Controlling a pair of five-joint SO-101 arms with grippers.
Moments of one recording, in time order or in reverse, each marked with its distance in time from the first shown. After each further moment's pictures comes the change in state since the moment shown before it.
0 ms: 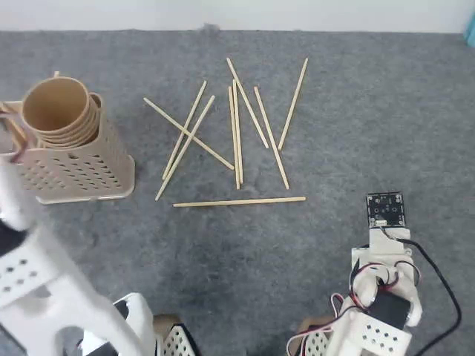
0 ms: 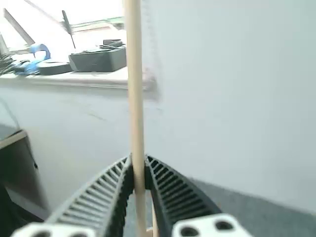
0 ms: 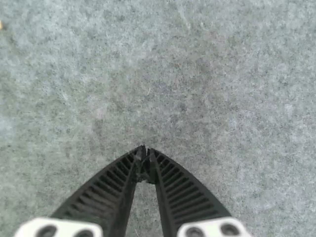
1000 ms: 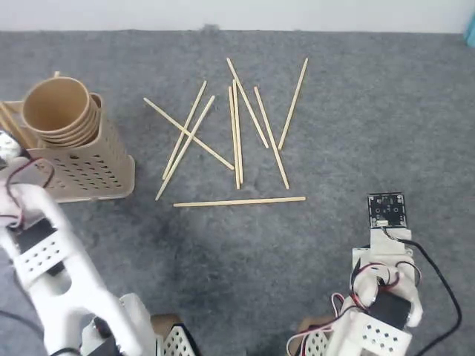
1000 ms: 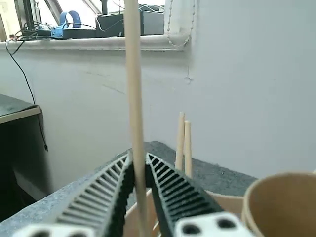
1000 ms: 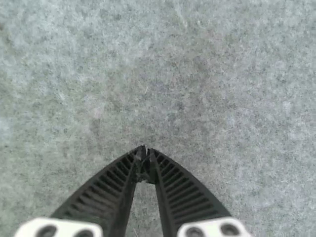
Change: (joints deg) left arm -5.2 0.1 58.6 -62.2 0.7; right arm 0.6 0.0 0.0 0.0 0.0
